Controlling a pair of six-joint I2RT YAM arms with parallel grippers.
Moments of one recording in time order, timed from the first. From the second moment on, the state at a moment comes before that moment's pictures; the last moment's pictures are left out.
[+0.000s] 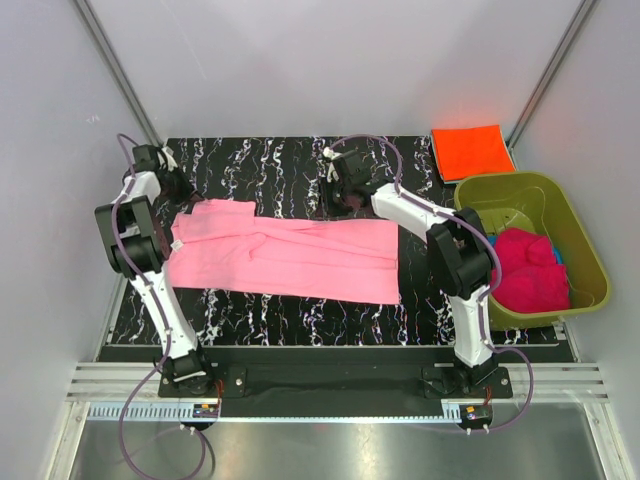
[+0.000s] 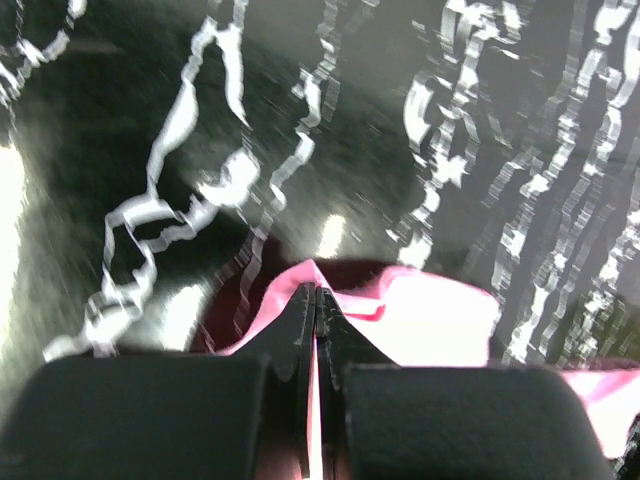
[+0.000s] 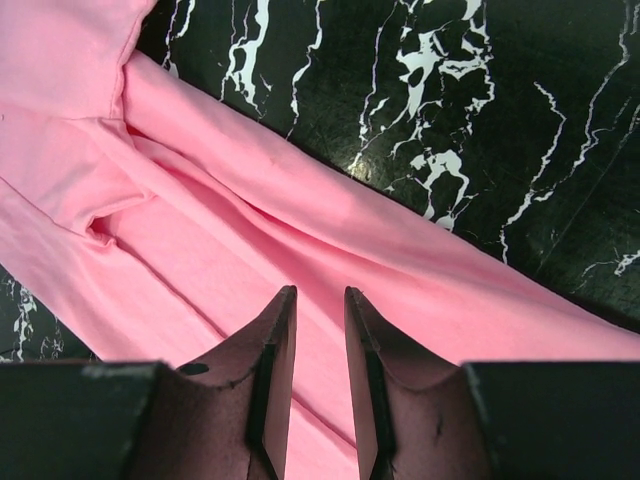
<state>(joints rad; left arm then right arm) 0.31 2.24 1.73 -0.49 0.46 -0.30 0.58 2.09 1.65 -0.35 -0.22 0.37</state>
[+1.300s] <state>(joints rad) 0.35 1.58 1.23 -0.61 0.23 -0.28 0.44 1.82 1.14 -0.41 0.07 0.54</state>
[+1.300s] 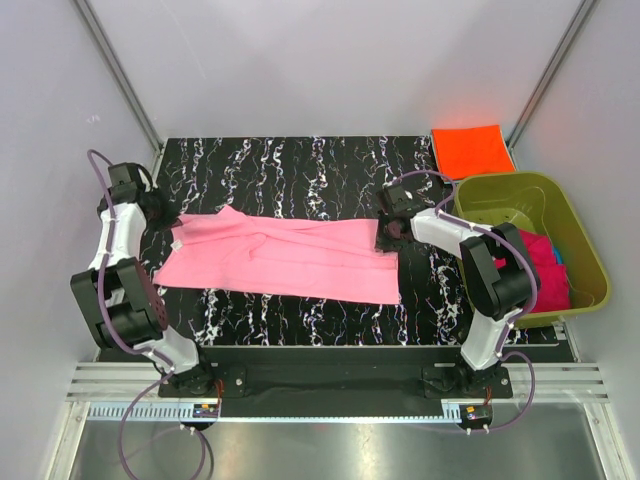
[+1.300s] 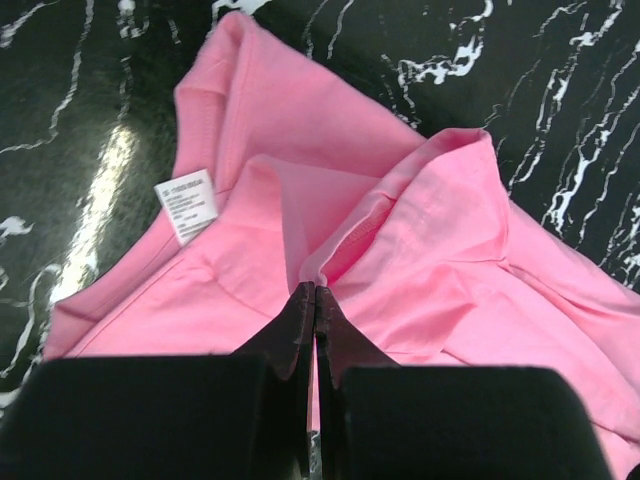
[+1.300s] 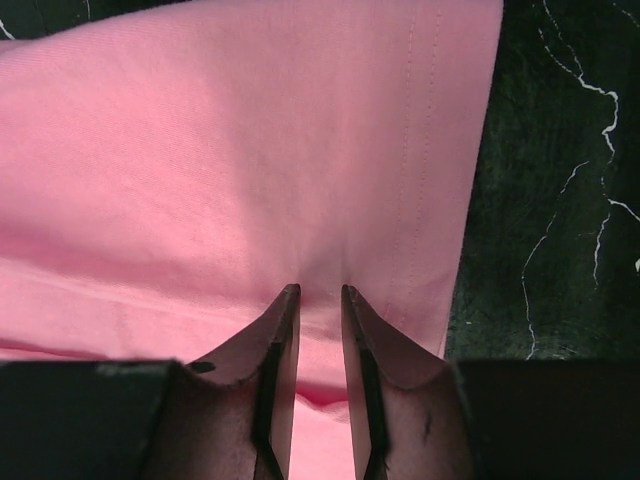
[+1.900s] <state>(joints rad) 0.38 1.41 1.17 -0.64 0.17 -0.29 0.42 1.82 1.12 -0.41 0.11 0.57</state>
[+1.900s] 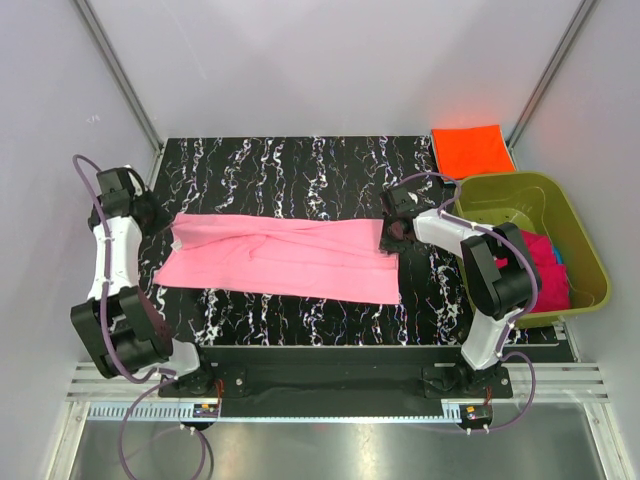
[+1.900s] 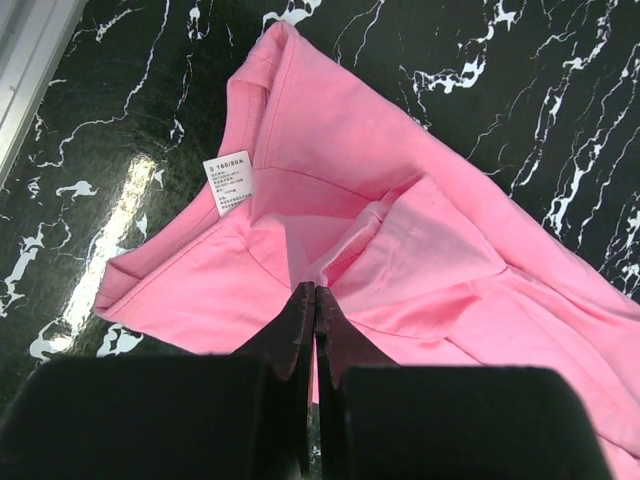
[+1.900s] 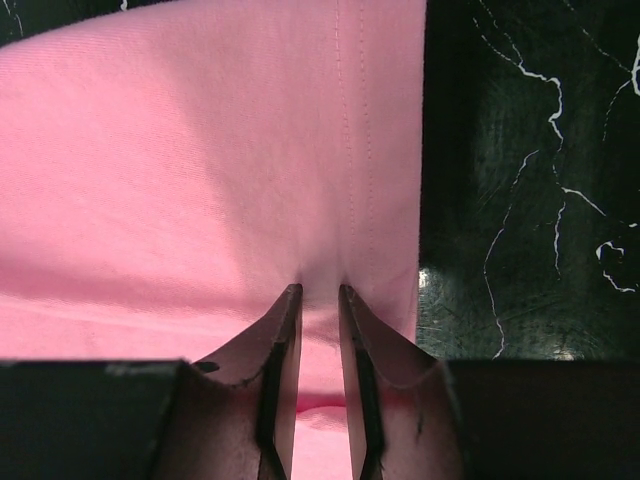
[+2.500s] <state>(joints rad) 0.40 1.33 0.95 -0.64 0.06 -0.34 0.41 1.81 1.12 -0.43 0.11 0.58</state>
